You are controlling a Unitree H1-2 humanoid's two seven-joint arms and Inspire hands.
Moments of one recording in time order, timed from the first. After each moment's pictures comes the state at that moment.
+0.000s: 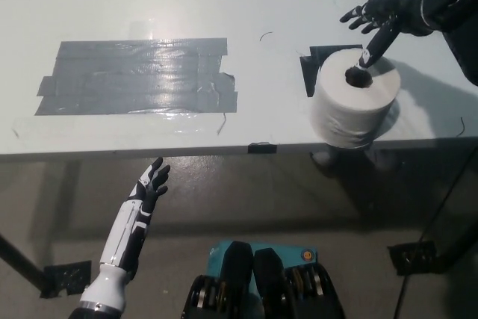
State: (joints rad) left_arm -0.04 0.11 -0.06 -0.07 0.11 -0.11 -0.06; right_arm -1.35 -0.33 0.47 1.22 -0.34 0.20 0.68
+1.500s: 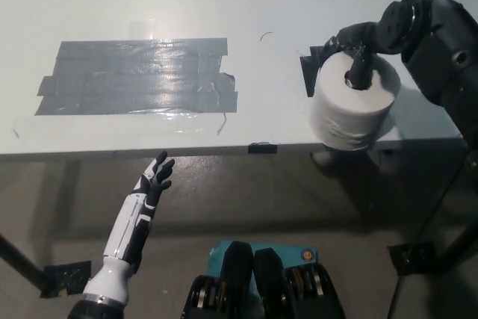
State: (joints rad) left_arm -0.07 0.11 -0.07 -0.07 0.11 -0.08 -0.07; right_arm -1.35 -0.24 0.60 1.29 -0.50 0.12 0.64
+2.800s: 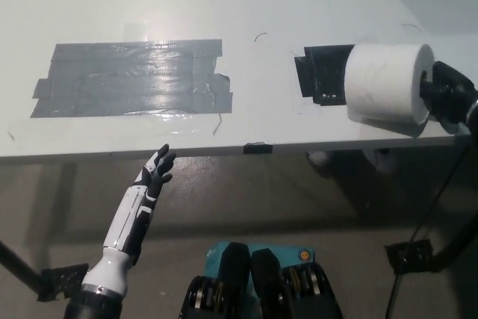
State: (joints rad) left_arm -0.09 0.12 -0.07 -0.07 0.11 -0.06 -0.08; right_arm -0.96 -0.32 -0.24 1.19 -0.07 0.08 0.40
